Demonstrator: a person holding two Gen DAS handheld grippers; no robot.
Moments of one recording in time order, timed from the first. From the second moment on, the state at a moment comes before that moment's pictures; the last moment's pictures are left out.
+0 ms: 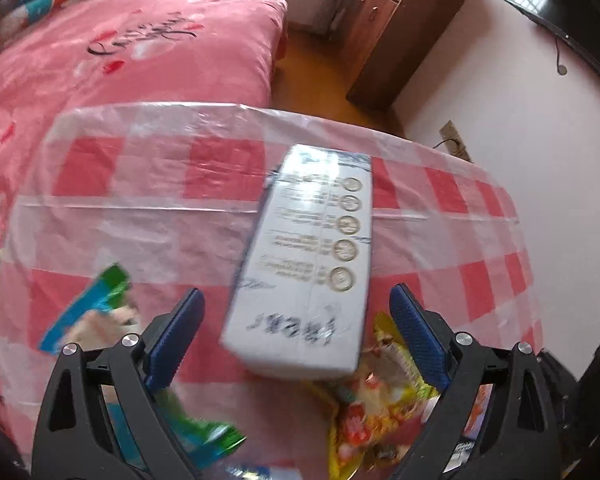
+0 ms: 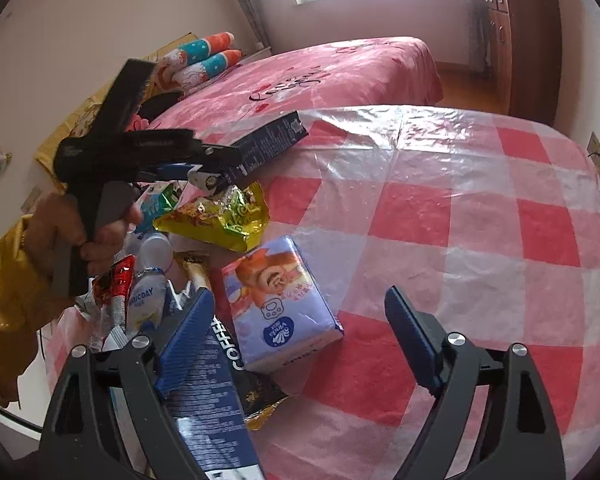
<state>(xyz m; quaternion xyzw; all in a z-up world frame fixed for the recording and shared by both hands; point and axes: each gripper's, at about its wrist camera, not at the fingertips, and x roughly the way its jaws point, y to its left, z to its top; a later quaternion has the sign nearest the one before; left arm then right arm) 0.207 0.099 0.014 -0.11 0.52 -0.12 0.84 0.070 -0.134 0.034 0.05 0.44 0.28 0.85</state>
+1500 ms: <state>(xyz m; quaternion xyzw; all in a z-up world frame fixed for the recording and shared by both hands) -0.040 0.127 0.054 -0.12 0.42 -0.10 0.89 -0.028 -0.141 0.066 0.08 0.39 0.20 0.90</state>
